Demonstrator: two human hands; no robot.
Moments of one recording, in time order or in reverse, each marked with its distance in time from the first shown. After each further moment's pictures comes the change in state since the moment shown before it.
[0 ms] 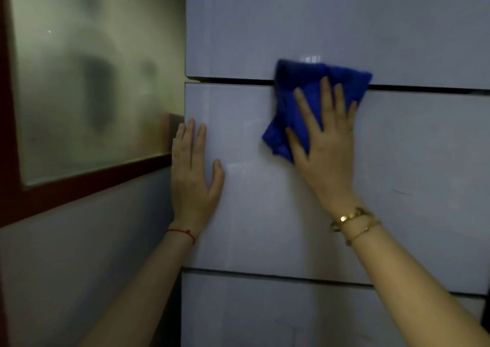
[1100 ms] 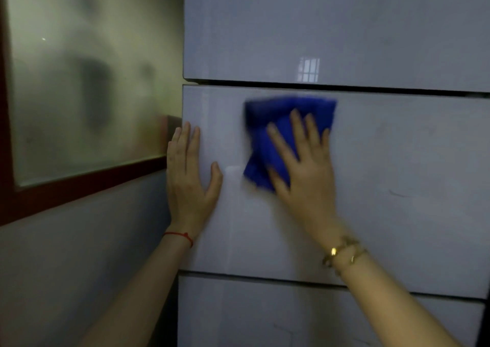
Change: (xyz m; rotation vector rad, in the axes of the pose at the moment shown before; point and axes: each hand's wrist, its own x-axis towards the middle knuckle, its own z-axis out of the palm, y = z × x) left_hand -0.003 -0.001 0.001 0.020 0.027 -0.032; right_hand -0.044 -0.019 0.011 0.035 -0.050 -0.138
